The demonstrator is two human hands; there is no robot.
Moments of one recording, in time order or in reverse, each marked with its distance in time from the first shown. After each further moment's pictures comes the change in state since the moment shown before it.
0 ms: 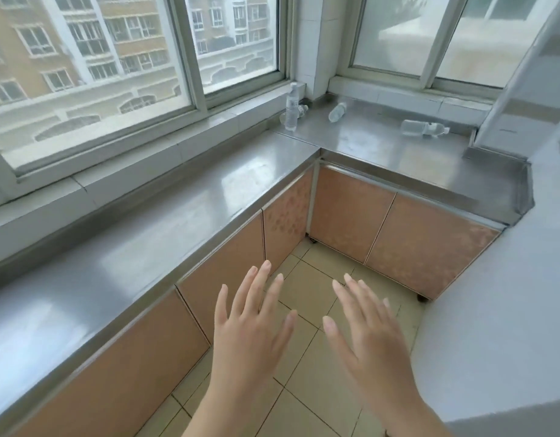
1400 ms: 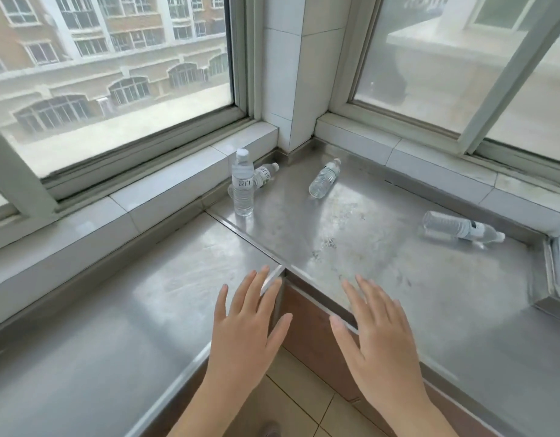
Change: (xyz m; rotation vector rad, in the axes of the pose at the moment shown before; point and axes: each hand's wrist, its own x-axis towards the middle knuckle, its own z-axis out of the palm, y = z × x) left_hand 0.633 0.013 0.359 -0.012 -0.093 -0.004; right_hand 0.665 0.284 0.068 -0.145 -0.099 0.039
